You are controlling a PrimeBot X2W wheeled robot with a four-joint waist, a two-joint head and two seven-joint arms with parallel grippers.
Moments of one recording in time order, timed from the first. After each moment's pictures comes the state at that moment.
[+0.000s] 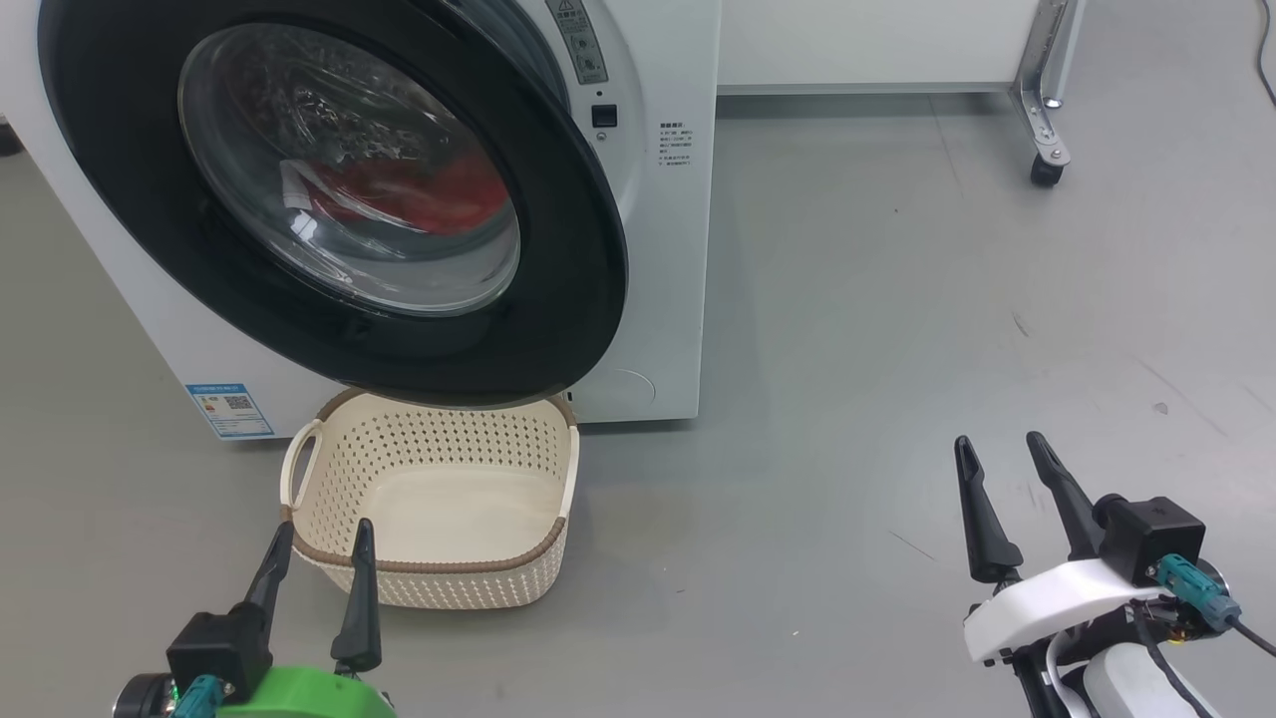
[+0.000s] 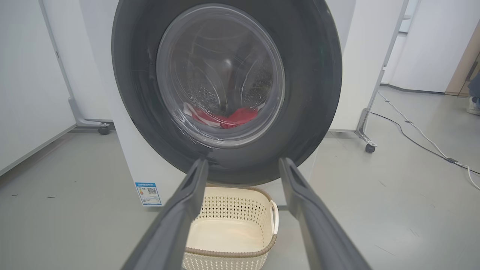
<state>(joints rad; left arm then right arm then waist) 0.02 0.03 -0.10 0.23 -0.31 -0.03 -0.25 -0.05 -0.26 0.37 0.20 0.57 -0.13 -0.25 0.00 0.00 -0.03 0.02</state>
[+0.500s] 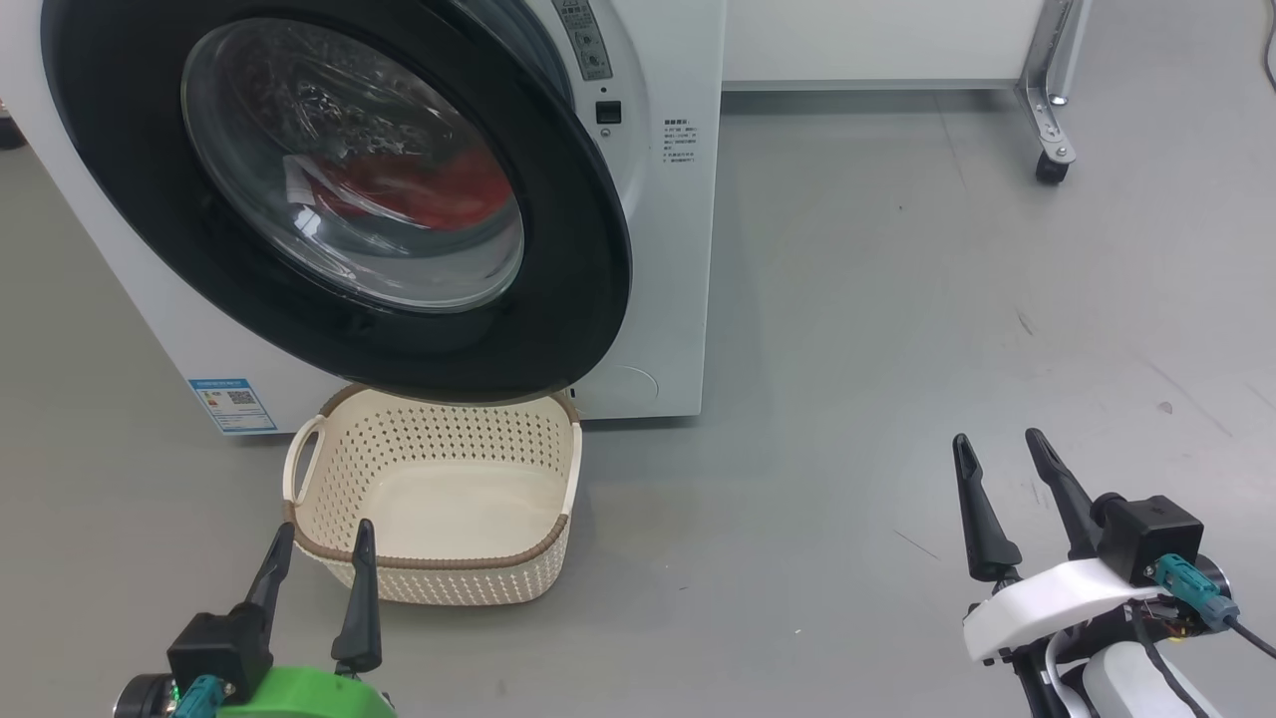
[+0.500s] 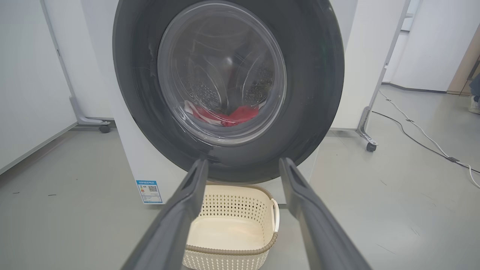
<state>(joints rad) 0.02 0.03 -0.10 0.23 -0.31 -0.03 -0.25 -0.05 -0.26 0.37 0.19 0.55 -0.13 -0.25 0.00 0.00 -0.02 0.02</state>
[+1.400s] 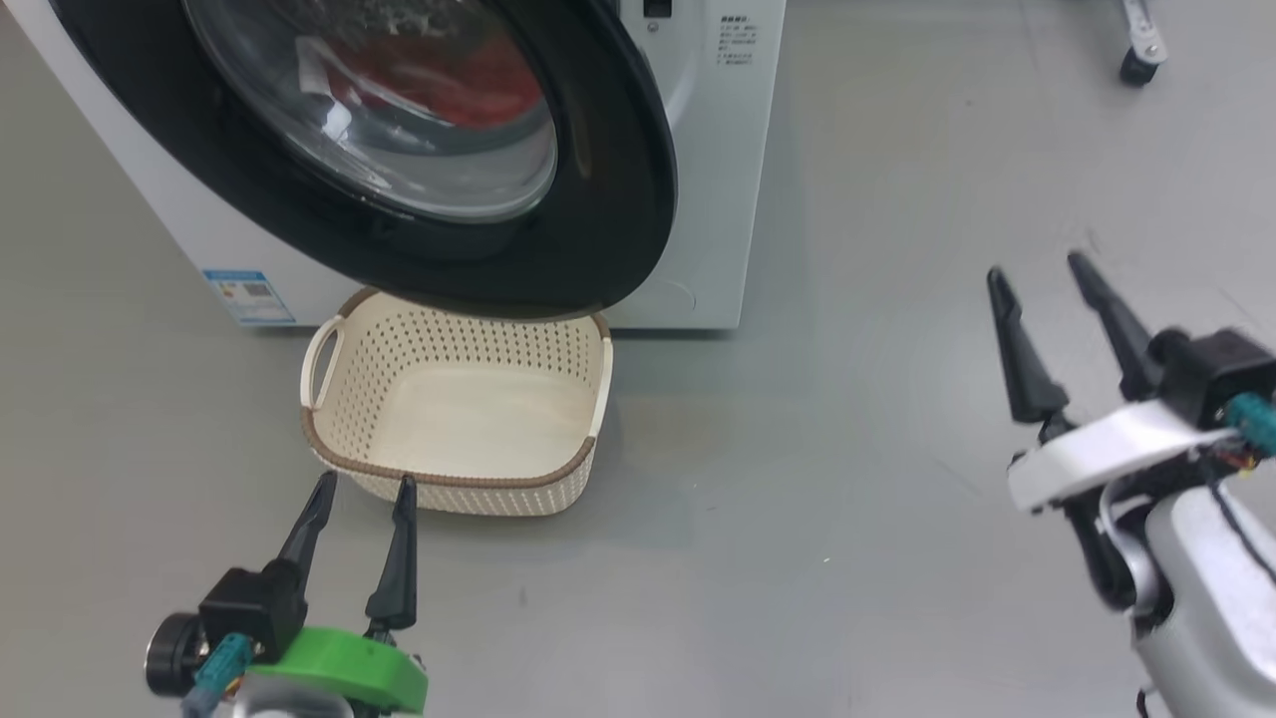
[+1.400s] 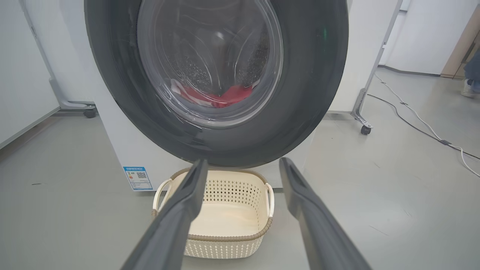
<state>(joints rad) -0.02 0.03 -0.15 0.21 -0.31 -0.06 -0.25 -0.24 -0.35 0.36 0.11 0.51 -0.09 -0.16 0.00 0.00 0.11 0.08</state>
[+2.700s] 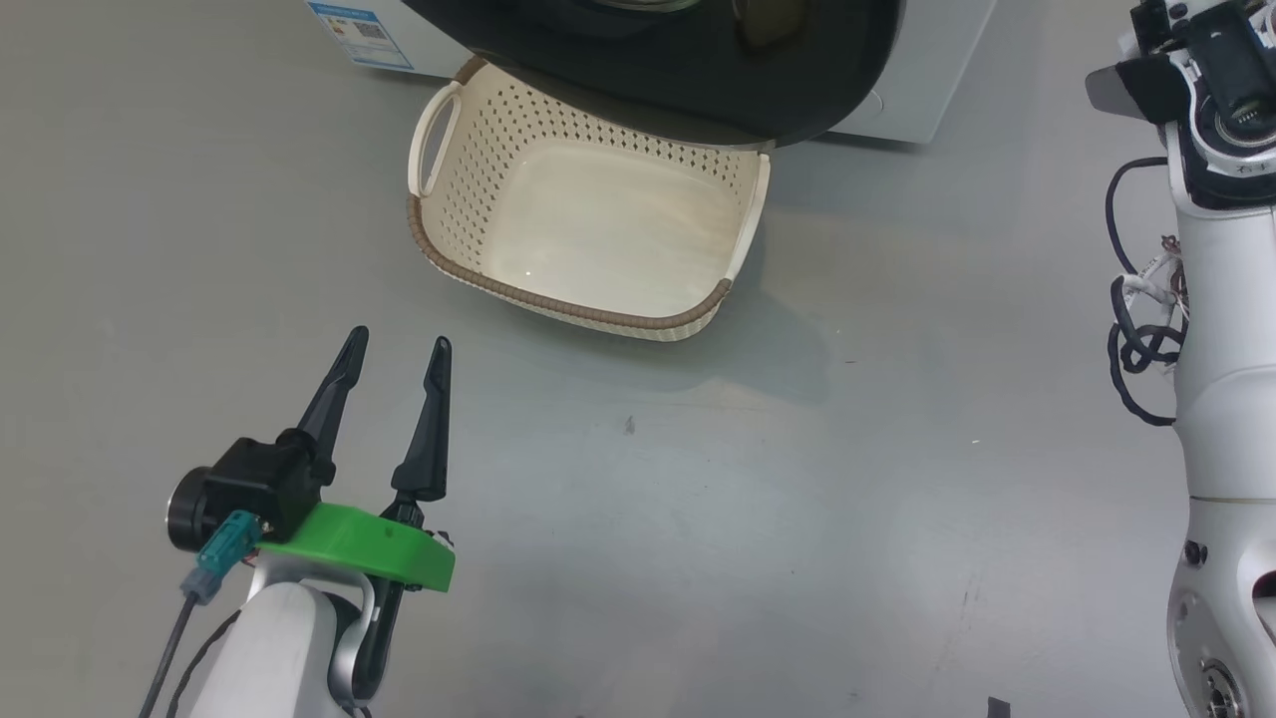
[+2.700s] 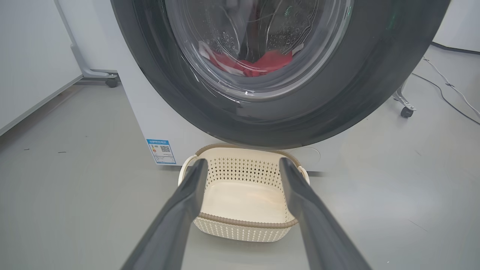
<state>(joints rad) -0.25 0.03 -0.22 0.22 -0.36 -0.08 -0.25 -0.92 -0.13 0.06 0.38 1.18 -0.07 0.30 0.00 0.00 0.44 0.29</state>
